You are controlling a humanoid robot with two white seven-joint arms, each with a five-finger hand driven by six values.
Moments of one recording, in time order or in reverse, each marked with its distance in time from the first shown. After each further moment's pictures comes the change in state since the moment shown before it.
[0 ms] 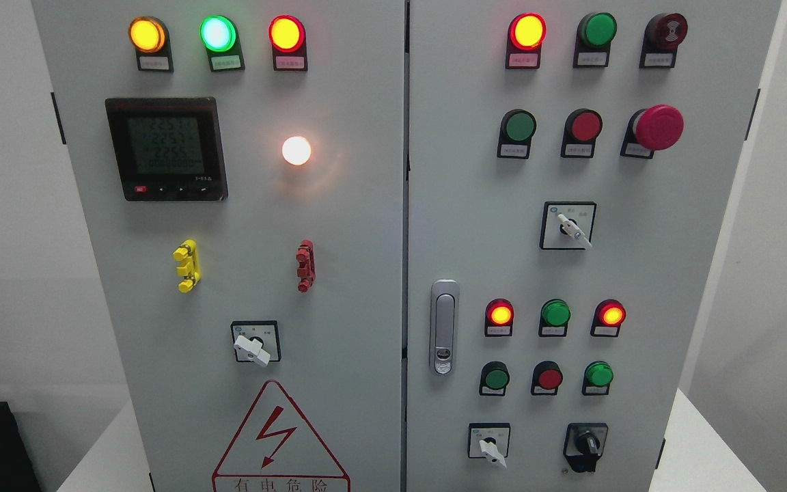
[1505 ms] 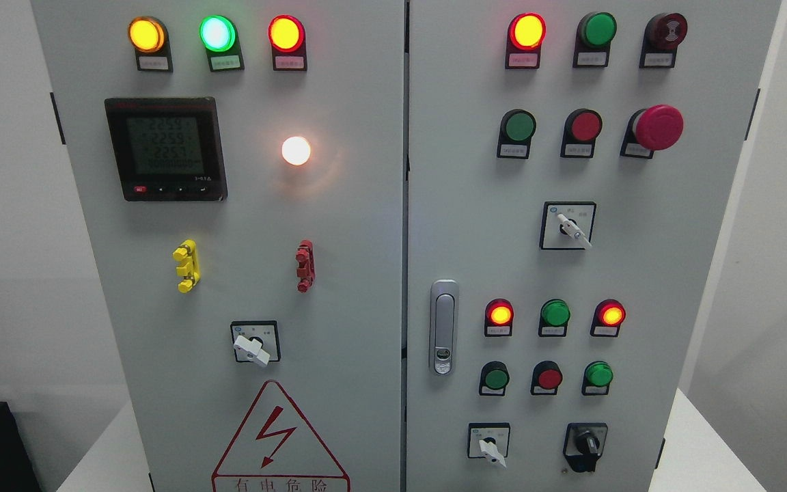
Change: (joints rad) left arm 0.000 0.000 0.000 0.000 0.000 0.000 0.000; right arm -0.139 0.027 -0.010 -0.100 -0.001 -0.269 -0.223
